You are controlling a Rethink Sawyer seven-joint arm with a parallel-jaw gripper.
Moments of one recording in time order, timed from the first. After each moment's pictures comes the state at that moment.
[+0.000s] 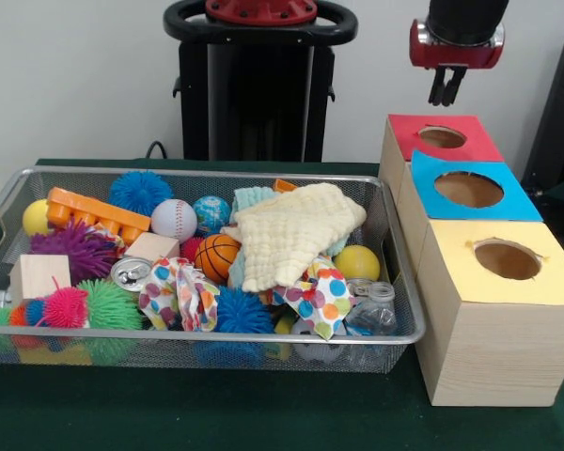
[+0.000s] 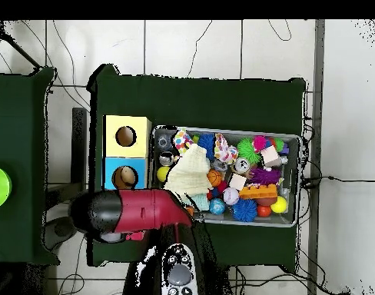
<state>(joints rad) 0.02 -0.81 0.04 1.88 0.05 0.85 1.83</state>
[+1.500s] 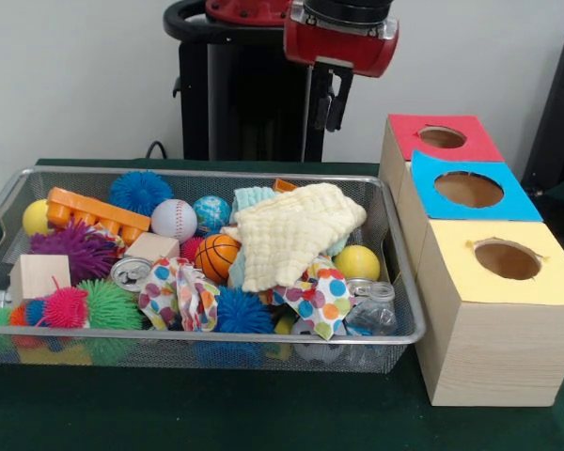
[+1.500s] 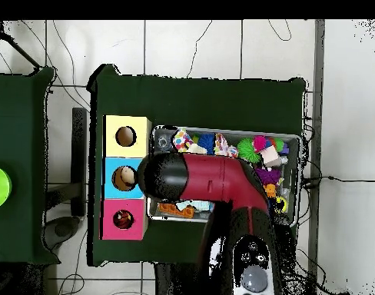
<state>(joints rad) -0.15 -0.82 -0.04 1.63 -0.12 0.82 1.83</state>
